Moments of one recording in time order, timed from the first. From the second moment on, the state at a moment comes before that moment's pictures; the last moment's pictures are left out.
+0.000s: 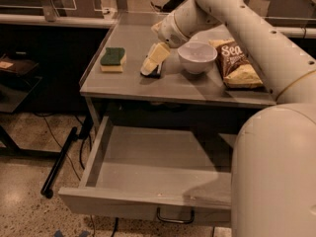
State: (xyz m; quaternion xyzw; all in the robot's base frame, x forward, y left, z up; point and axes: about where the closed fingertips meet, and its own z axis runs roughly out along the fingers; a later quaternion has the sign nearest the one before) arm 0.743 0.021 0.880 -0.63 0.67 0.17 0.37
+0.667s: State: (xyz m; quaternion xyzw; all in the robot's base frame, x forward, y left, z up) arm 0.759 0.017 0.863 -0.61 0.68 0.17 0.36
